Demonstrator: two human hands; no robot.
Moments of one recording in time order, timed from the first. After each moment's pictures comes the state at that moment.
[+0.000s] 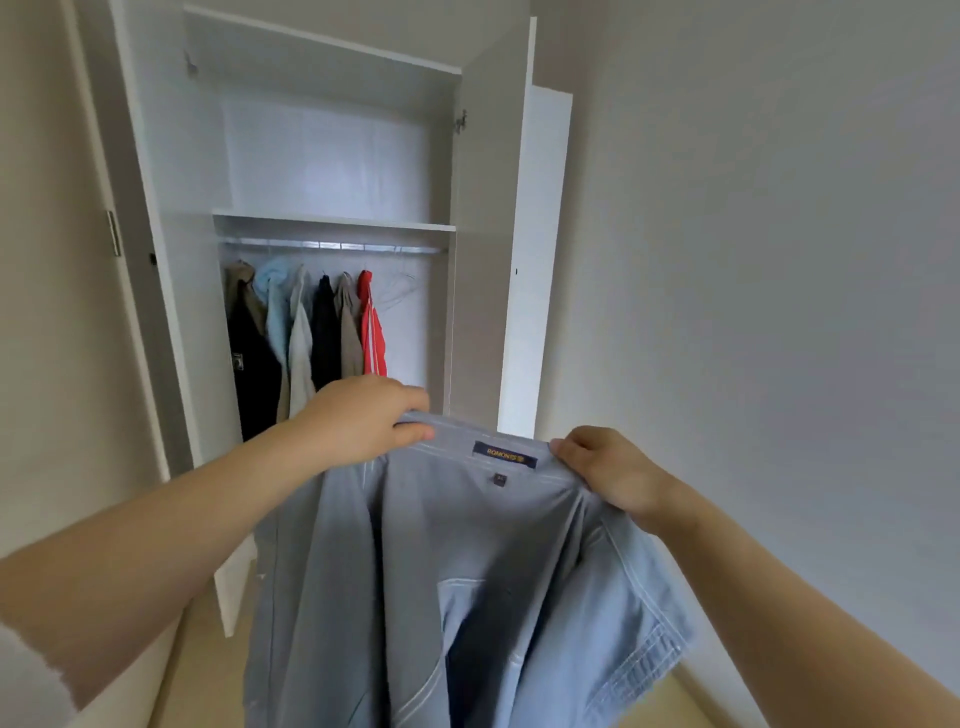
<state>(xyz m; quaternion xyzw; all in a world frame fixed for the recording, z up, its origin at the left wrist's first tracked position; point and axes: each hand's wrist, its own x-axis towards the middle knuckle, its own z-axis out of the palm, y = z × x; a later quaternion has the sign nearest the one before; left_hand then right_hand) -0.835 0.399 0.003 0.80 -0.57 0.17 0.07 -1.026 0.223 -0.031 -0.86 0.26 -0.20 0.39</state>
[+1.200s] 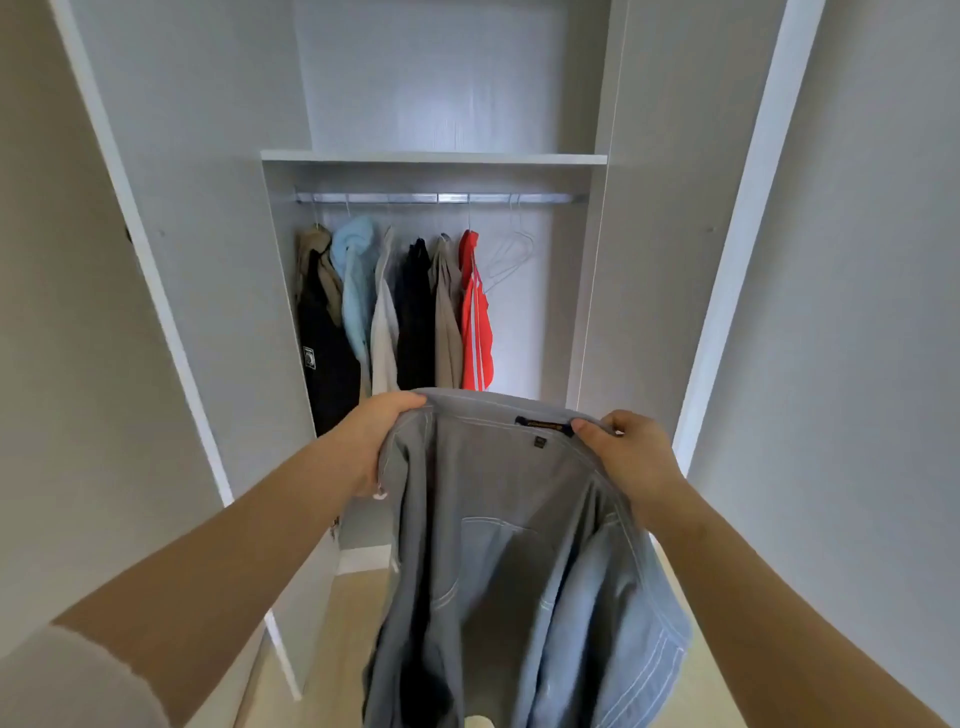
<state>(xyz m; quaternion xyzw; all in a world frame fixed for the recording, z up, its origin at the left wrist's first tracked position) -0.442 0.229 -0.074 0.69 0.01 -0.31 0.66 -0.571 0.033 -0.100 -0.78 0.28 -0.26 0.50</state>
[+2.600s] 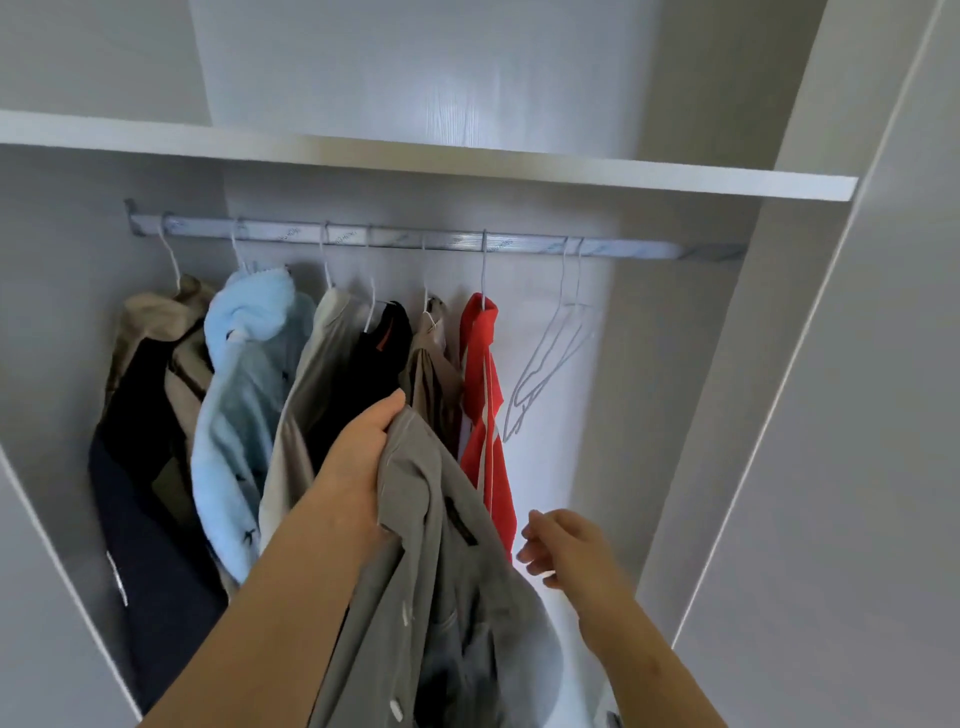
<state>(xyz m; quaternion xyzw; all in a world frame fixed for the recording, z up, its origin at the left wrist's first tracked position) 0.053 -0.056 -0.034 0.52 0.02 -0.28 0.81 -0.033 -0.205 -0.130 -0.70 0.29 -0.14 0.63</state>
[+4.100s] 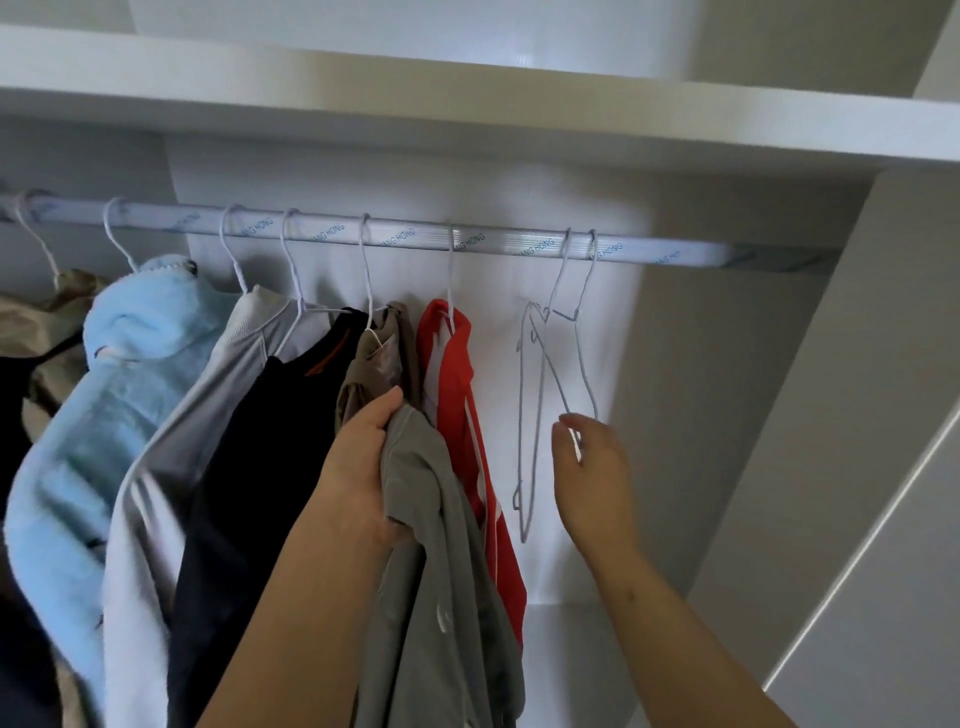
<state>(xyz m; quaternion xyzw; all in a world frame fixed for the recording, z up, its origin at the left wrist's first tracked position) 0.149 -0.204 -0.048 0.39 0.02 -0.26 0.88 0.112 -0.367 -0.101 -0.84 0.22 -0.31 0.39</state>
